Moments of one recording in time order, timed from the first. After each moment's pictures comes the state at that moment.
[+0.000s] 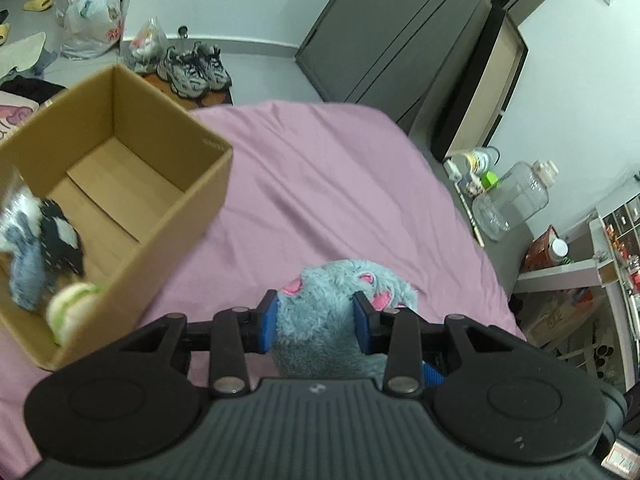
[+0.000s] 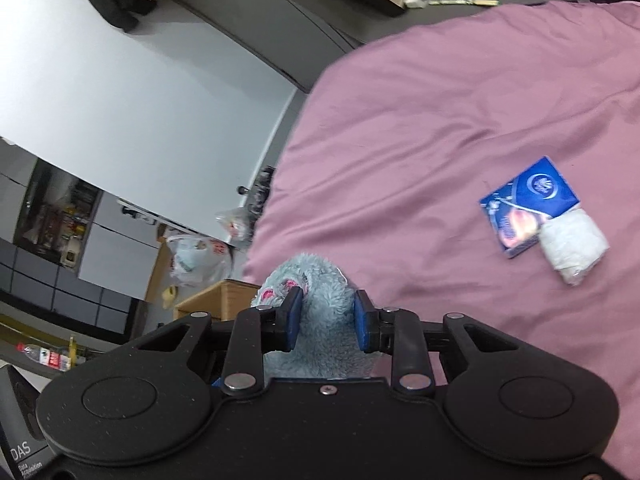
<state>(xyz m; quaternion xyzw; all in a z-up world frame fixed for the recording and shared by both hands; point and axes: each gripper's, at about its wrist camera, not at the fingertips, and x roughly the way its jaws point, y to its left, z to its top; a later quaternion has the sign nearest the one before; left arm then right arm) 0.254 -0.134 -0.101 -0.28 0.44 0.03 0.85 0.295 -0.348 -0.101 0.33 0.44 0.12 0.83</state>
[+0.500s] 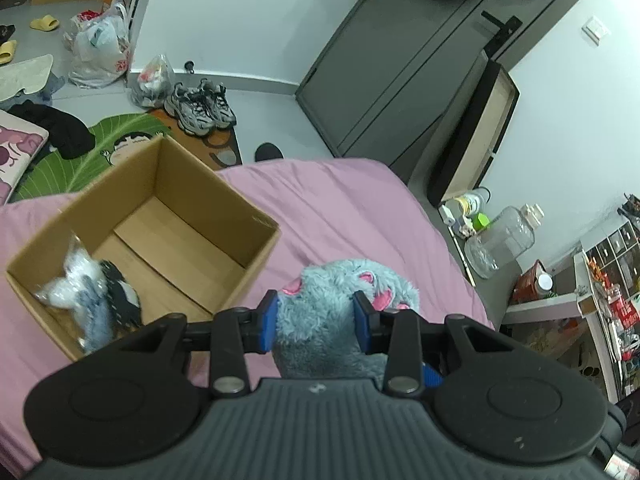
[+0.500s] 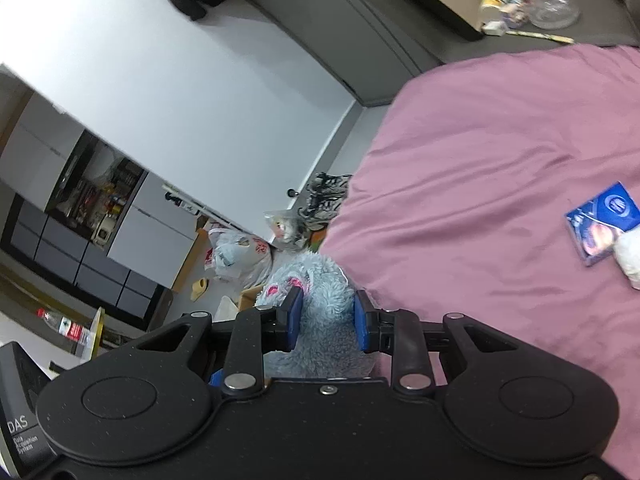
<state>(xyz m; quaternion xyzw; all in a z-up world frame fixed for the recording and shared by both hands) 0.237 -0.075 -0.062 -0.29 0.39 0.03 0.87 0.282 -0.290 -0.067 0.29 0.39 0.19 0.85</state>
